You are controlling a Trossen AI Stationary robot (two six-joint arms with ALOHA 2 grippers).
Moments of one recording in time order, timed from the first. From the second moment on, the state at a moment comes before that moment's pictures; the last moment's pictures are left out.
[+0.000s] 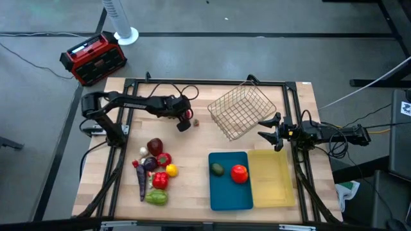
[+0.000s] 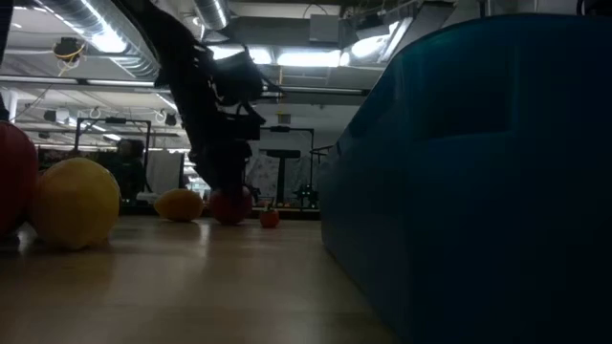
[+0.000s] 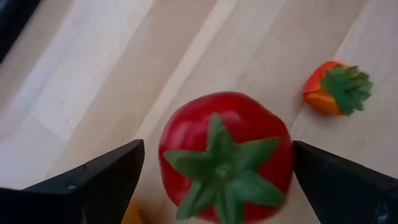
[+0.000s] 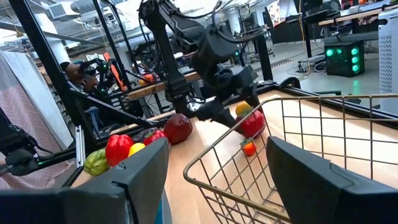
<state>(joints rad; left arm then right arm) 0.36 1.63 0.87 -0.37 -0.25 -0.13 0.08 0.02 0.01 0.05 0.22 0.28</state>
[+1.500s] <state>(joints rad) -0.23 1.64 1.10 0.05 -0.14 -0.57 0.08 0.02 0.01 0.05 0.22 0.28</state>
